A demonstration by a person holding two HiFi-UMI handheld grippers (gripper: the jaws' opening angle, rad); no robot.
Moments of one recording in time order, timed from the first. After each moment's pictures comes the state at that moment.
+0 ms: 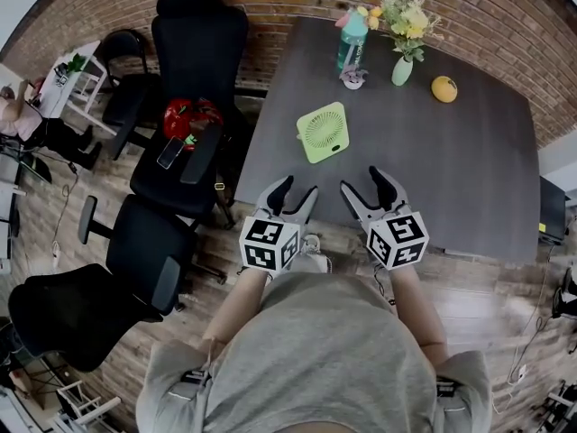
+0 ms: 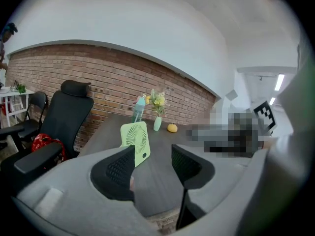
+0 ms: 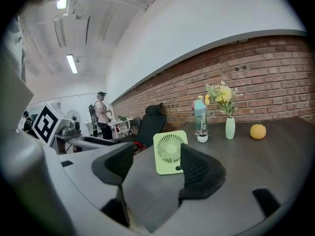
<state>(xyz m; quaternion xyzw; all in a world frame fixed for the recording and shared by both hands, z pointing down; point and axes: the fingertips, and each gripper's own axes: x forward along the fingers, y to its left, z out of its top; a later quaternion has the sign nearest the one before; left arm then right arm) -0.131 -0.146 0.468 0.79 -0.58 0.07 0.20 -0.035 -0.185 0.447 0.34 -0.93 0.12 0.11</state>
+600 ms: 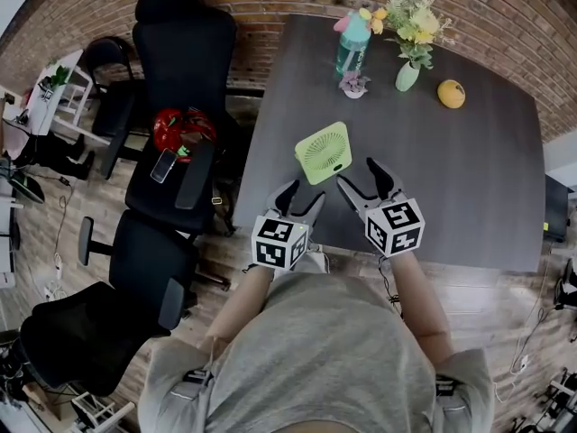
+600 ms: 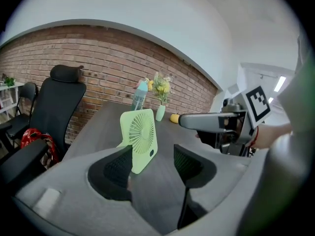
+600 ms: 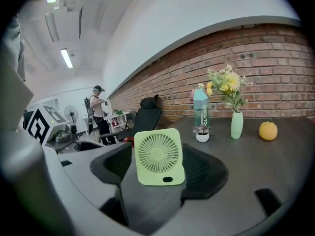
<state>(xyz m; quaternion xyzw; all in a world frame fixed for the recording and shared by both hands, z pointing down) -0.140 -0.223 0.522 0.80 -0.54 0.12 0.24 -0.069 -0.278 0.484 0.33 -0.92 0.13 0.15</state>
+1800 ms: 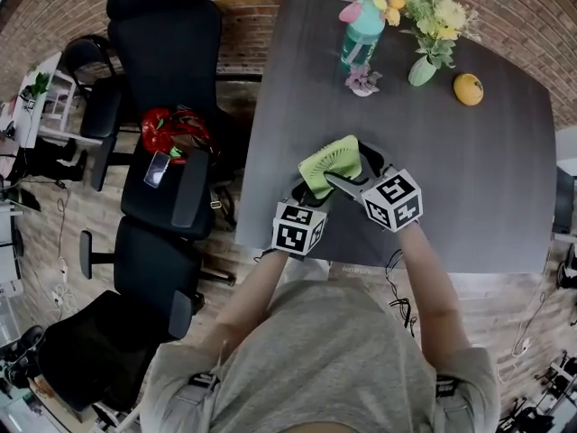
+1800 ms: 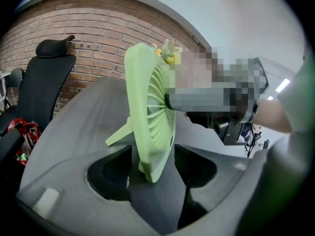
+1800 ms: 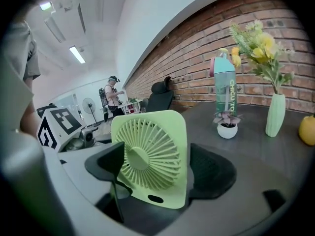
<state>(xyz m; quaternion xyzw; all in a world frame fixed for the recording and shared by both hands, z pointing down) -0.140 -0.293 0.621 0.79 -0.49 0.19 0.31 -0.131 -0.348 0.556 0.21 -0.94 0.15 0.21</state>
